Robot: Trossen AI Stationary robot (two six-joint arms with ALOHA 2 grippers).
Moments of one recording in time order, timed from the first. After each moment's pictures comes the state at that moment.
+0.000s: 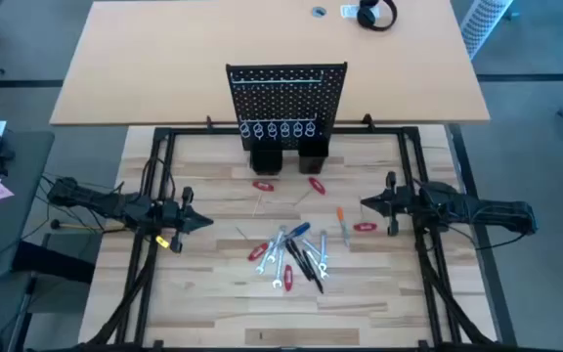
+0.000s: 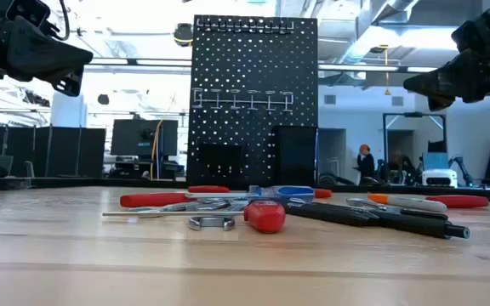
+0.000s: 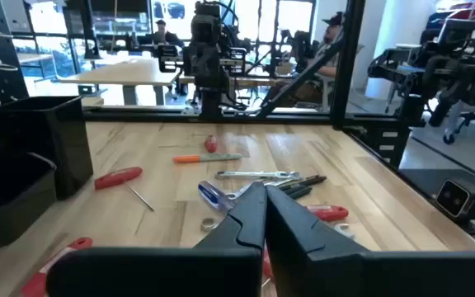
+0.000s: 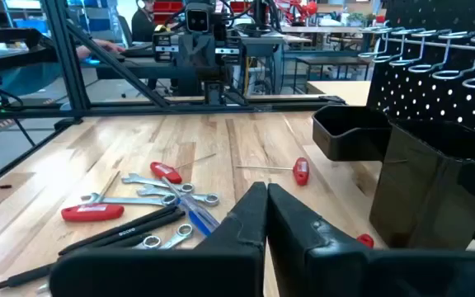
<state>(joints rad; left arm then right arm) -0.28 0.04 0.06 -0.04 -0.22 -0.03 -0.07 0.02 0.06 -0.13 0.03 0.00</state>
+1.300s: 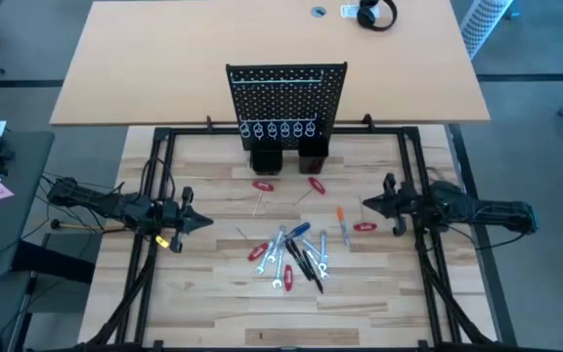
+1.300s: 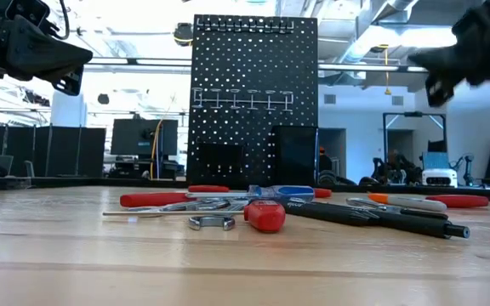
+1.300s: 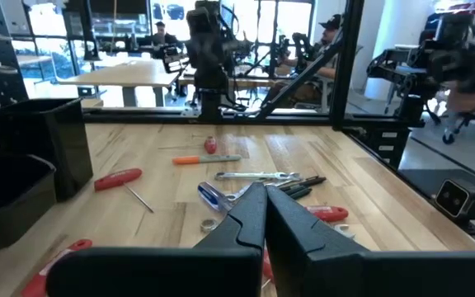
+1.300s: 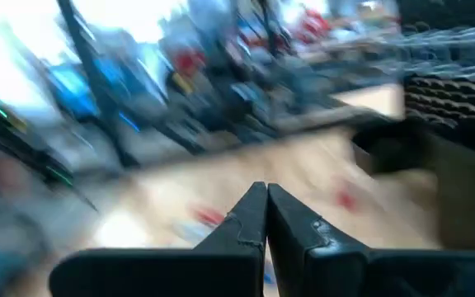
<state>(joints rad) -0.28 0.04 0.05 -0.01 -0.22 -0.02 -0.06 0.02 0.05 0.08 -0.03 0.28</state>
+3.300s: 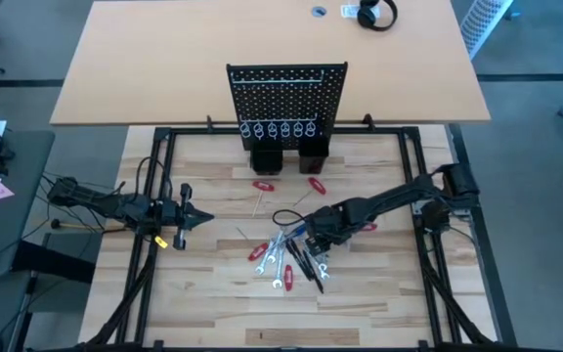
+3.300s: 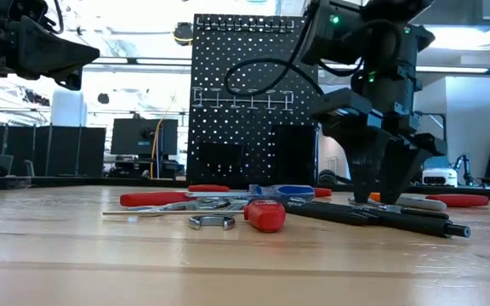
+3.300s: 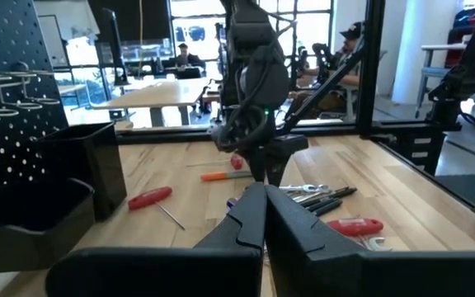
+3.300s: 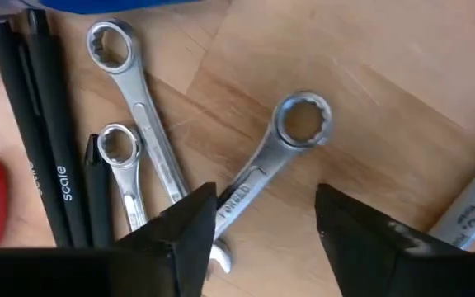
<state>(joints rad) -0.28 0.05 0.02 0.07 -0.30 0.06 0.14 1.78 1.01 -0.56 -0.08 1.19</state>
